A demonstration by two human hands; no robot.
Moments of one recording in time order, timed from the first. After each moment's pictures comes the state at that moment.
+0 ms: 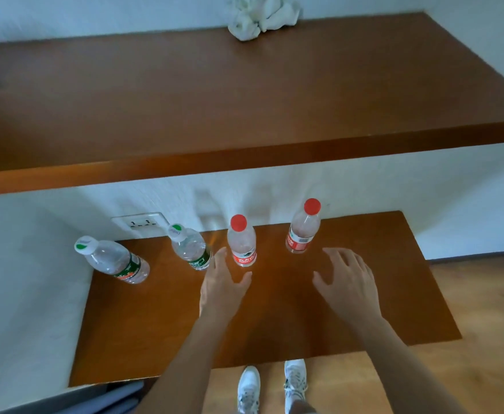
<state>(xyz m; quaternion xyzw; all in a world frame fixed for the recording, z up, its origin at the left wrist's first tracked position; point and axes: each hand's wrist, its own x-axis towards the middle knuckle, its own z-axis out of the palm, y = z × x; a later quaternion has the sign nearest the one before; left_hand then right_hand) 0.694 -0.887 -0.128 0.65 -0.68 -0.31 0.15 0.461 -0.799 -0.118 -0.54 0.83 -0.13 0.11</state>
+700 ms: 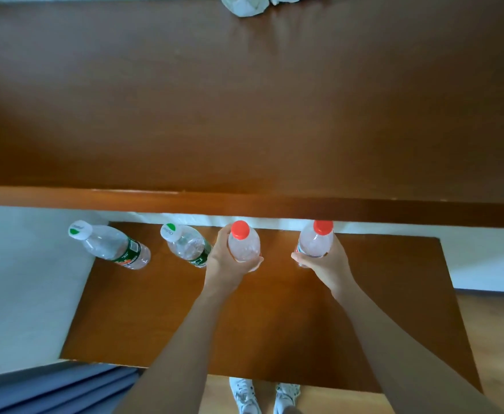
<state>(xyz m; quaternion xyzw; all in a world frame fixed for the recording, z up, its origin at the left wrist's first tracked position) 0.659 -0.942 -0.140 0.66 -0.58 -0.40 0.27 0.430 -0.915 -0.174 -0.46 0.71 -0.36 0.40</state>
